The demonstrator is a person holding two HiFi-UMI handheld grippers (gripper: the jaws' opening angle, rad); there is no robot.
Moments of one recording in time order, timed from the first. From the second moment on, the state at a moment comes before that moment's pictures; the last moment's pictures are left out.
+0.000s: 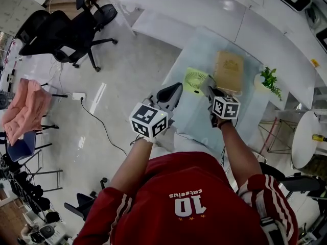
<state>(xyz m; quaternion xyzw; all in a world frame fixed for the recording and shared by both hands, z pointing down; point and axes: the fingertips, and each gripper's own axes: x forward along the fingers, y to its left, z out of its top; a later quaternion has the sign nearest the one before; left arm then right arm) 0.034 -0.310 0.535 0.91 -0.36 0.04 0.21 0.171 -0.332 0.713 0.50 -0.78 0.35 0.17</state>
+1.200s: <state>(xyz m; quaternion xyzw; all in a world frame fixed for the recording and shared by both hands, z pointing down) 0.002 -0.301 0.542 0.89 -0.40 0.04 0.21 0.106 -0.306 0.720 0.46 -0.80 0.33 0.20</state>
